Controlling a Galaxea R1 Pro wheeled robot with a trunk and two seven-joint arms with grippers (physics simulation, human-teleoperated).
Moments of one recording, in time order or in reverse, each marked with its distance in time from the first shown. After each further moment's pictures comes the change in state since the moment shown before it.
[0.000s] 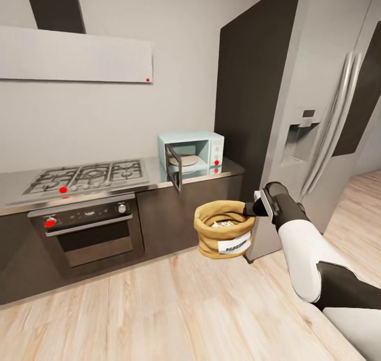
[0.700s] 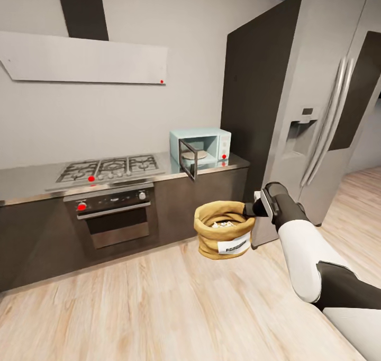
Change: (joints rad) left arm 0.000 -0.002 -0.004 0.000 -0.010 0.001 0.000; right arm 0.000 0.000 0.000 0.005 0.000 0.000 0.003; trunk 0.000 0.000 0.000
